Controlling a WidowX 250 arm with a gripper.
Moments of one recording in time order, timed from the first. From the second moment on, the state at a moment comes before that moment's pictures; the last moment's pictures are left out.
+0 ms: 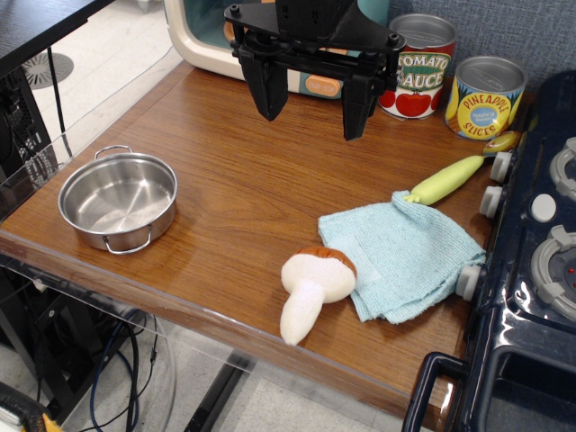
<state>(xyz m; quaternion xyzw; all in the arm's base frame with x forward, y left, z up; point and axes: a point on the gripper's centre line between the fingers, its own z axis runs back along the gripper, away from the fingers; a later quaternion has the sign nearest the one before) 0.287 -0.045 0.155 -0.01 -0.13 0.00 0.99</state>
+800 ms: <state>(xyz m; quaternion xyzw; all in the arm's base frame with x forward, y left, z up) 0.340 -0.052 0.109 0.02 -0.06 -0.03 1.00</state>
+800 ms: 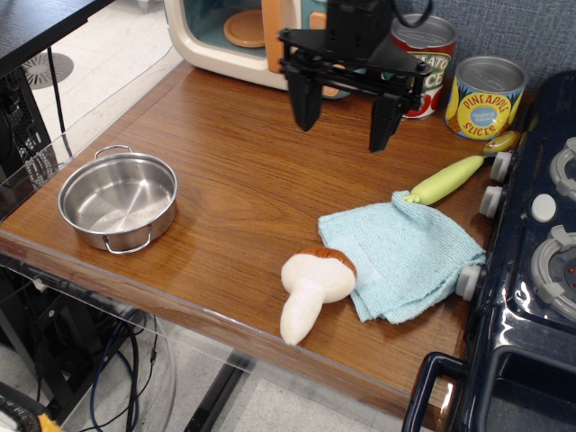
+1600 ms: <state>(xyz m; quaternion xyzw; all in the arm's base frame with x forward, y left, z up) 0.403 -0.096 0.030 -0.06 -0.02 -0.13 0.99</state>
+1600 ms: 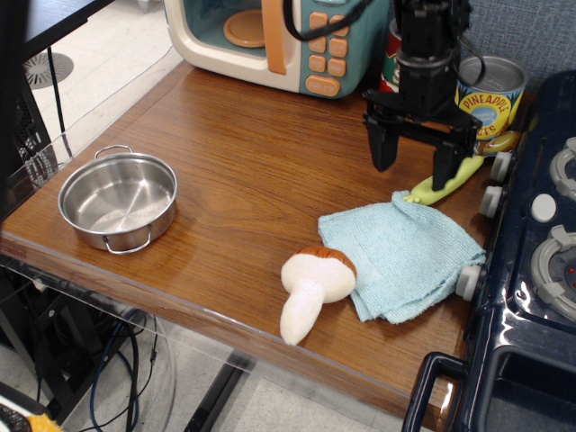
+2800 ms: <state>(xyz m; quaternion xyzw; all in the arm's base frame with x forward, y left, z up) 0.388 -0.107 0.019 -0.02 0.00 -0.14 0.99</state>
